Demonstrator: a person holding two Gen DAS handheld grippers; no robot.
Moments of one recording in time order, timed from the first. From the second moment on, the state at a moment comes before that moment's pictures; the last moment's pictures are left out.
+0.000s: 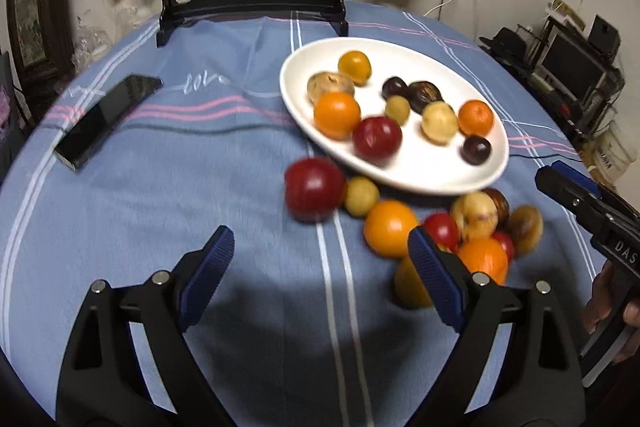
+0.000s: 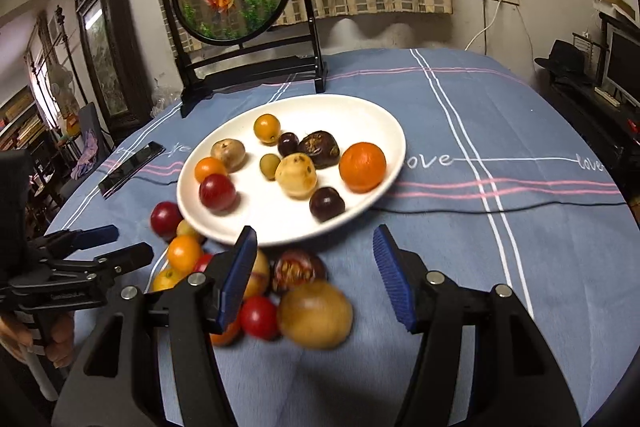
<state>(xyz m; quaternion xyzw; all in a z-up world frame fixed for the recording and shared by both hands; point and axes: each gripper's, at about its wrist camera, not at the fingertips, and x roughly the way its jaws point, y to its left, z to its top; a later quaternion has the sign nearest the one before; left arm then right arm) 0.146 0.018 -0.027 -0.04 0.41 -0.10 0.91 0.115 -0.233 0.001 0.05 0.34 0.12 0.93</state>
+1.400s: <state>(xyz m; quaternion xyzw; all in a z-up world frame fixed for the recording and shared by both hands) 0.131 0.001 -0.054 -0.03 0.46 -0.18 0.87 0.099 -0.226 -0.034 -0.01 0.44 0.10 0.89</state>
